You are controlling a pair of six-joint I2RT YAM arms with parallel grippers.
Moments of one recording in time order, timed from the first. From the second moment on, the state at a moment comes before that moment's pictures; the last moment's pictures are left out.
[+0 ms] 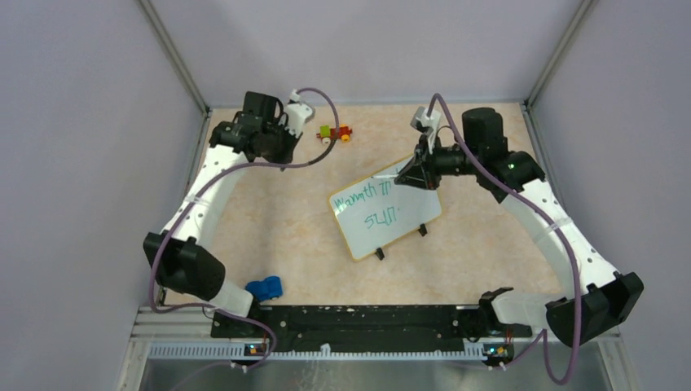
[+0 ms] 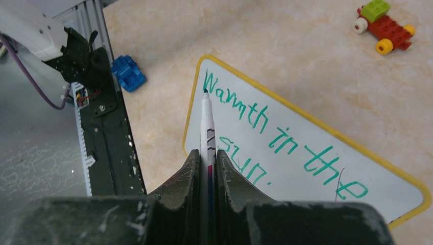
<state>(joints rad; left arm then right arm) -0.27 1.54 1.54 -0.97 0.15 0.45 0.42 1.22 1.29 -0.65 -0.79 -0.22</state>
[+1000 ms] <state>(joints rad) 0.05 1.14 1.21 -0.12 0.87 -1.03 0.96 1.14 1.24 0.01 0.06 -0.48</state>
